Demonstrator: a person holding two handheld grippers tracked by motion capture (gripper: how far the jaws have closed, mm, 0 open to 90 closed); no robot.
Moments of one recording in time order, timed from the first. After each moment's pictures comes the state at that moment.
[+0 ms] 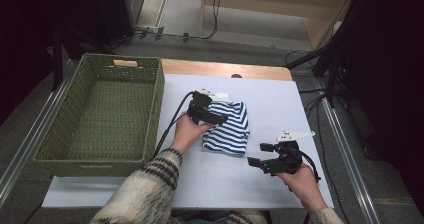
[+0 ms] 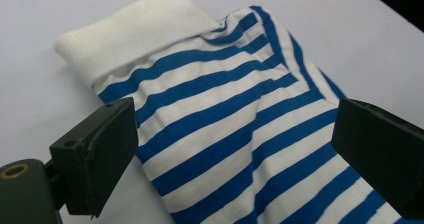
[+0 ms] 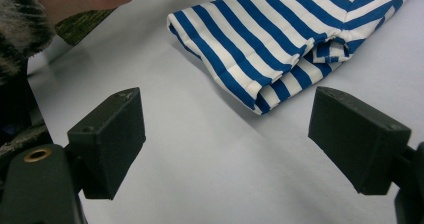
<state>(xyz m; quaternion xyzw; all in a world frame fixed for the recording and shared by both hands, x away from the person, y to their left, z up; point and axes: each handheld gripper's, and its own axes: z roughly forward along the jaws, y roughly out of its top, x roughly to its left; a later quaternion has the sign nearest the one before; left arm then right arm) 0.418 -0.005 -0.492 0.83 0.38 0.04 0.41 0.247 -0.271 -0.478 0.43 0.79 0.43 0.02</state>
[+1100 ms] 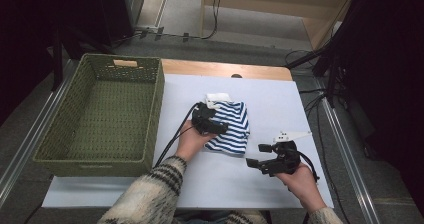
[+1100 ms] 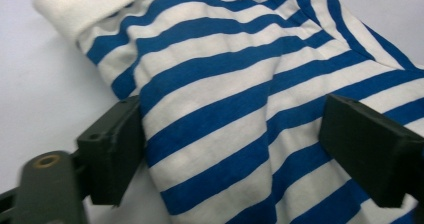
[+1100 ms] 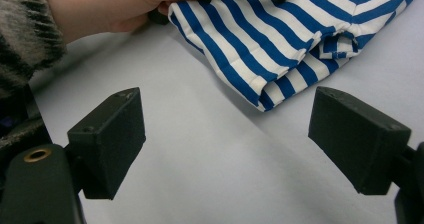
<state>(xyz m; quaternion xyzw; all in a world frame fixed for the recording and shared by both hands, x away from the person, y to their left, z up) 0.397 -0.020 -0.522 0.83 0.38 0.12 0.38 0.249 -0.267 -0.480 0.43 0.80 0.42 0.02</state>
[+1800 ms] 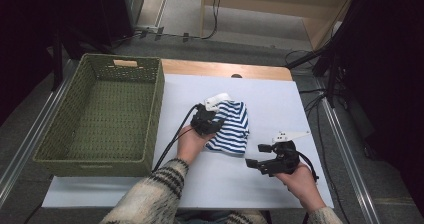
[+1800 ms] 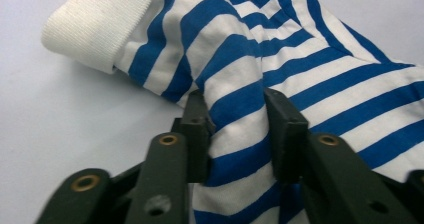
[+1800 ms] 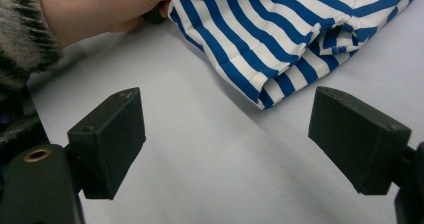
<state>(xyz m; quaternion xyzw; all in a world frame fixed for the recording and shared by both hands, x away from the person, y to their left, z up) 0.390 -0.018 -0.522 0.83 0.37 0.12 0.40 0.249 -0.265 -0.481 0.43 0.80 0.41 0.02</state>
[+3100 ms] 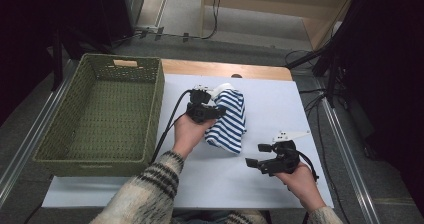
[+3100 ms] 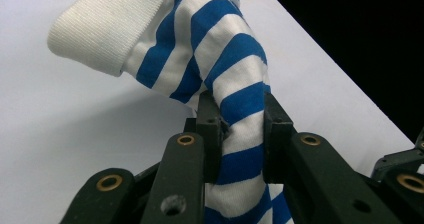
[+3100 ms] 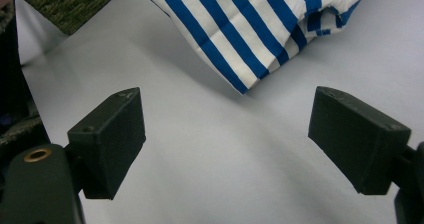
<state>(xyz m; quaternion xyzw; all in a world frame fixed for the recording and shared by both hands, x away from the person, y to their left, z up) 0.391 0.000 -0.446 0.79 0.41 0.00 0.45 0.250 -0.266 -0.481 0.43 0.80 0.42 0.02</state>
